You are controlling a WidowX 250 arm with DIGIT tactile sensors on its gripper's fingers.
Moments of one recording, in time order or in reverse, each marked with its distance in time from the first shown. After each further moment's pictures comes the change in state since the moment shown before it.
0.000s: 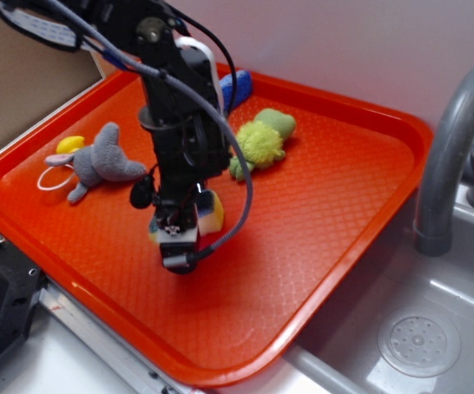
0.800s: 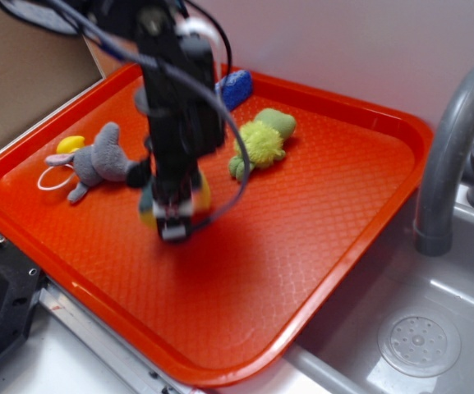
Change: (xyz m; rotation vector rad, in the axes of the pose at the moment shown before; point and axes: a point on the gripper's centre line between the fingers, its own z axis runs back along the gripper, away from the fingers) arm -0.013 0.027 0.031 0.126 0.042 0.176
